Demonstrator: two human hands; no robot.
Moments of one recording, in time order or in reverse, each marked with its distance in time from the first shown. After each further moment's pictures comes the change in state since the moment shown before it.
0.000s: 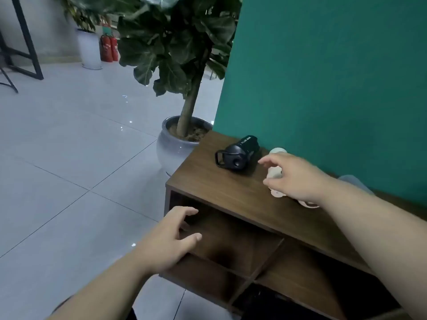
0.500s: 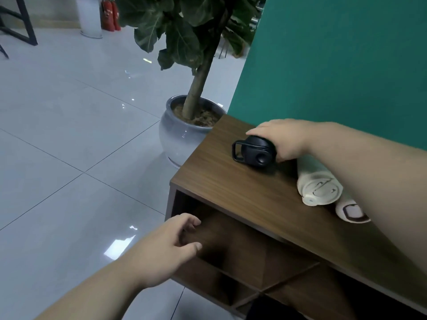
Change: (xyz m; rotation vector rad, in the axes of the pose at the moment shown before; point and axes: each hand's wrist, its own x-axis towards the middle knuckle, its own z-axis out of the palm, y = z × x) left_hand 0.051 -0.069 0.008 -0.045 -0.059 -0.114; right_hand 0.183 0.007 0.025 -0.587 -0.331 -0.295
